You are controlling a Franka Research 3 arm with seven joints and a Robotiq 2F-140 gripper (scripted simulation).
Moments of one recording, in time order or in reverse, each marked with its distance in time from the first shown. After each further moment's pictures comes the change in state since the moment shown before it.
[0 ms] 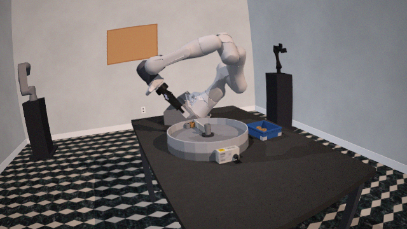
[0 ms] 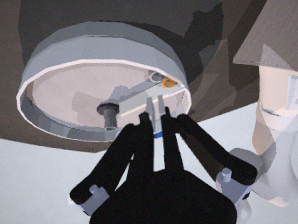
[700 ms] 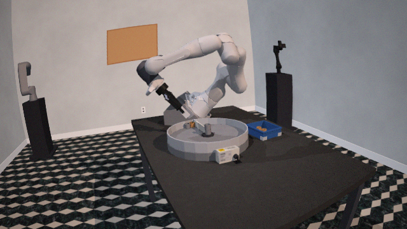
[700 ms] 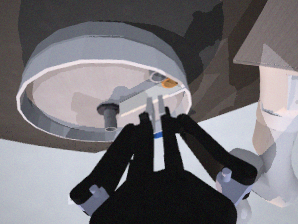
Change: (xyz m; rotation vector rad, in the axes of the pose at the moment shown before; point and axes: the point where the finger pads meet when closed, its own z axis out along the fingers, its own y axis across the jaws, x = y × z) arm 0.000 0.000 0.001 0.000 0.000 0.000
